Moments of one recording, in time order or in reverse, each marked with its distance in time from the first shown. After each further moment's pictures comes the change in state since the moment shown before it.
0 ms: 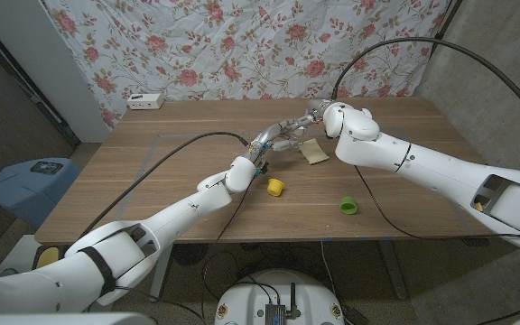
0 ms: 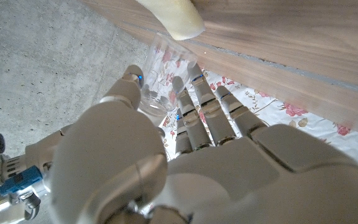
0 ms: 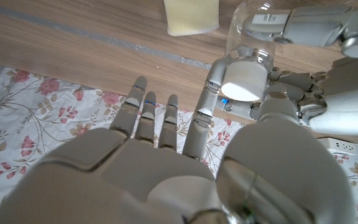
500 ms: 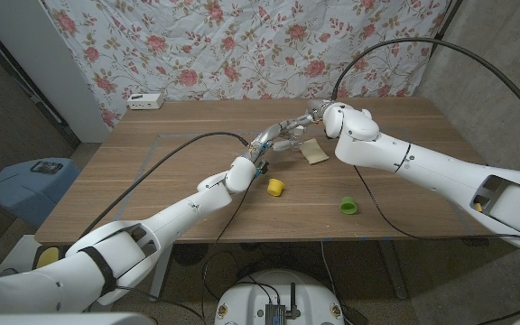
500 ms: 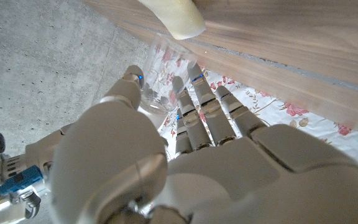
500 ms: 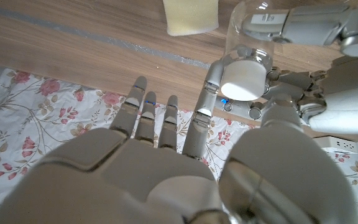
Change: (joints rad) left arm -0.001 -0.002 0.001 0.004 0.000 -0.006 0.003; left_hand 0.001 0.001 0.004 0.004 0.002 0.000 0.000 0.000 0.000 0.000 0.000 0.001 0.000 0.000 0.000 0.000 0.000 0.000 0.000 0.000 0.000; right arm -0.003 -0.003 0.004 -0.008 0.008 -0.004 -0.004; right_hand -0.088 -0.019 -0.041 0.024 0.011 -0.125 0.027 -0.079 0.000 -0.026 0.026 -0.031 0.000 -0.010 0.009 -0.011 0.000 -0.004 0.004 -0.004 0.000
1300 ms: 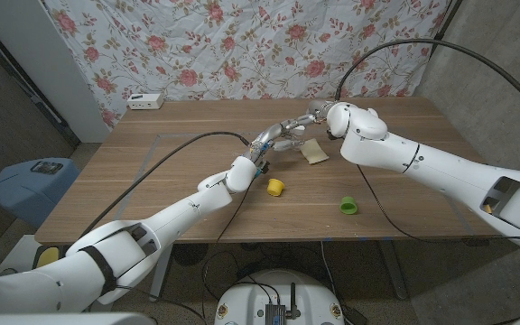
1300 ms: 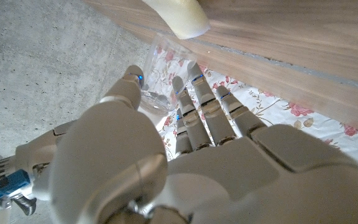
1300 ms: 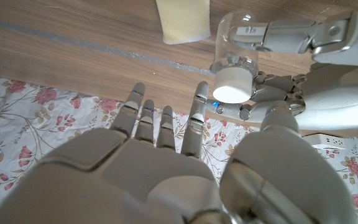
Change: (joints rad) left arm 0.000 0.002 0.003 -0.007 0.002 -0.007 -0.005; left_hand 0.001 0.001 0.000 0.000 -0.001 0.000 0.000 0.000 0.000 0.000 0.000 -0.001 0.000 0.000 0.000 0.000 0.000 0.000 0.000 0.000 0.000; right arm -0.013 -0.039 0.025 -0.059 0.052 0.001 0.030; right_hand -0.027 0.036 0.000 -0.014 0.002 -0.276 0.034 -0.115 0.040 -0.174 0.059 -0.015 0.002 -0.116 0.003 -0.019 0.002 -0.091 0.013 -0.012 0.000
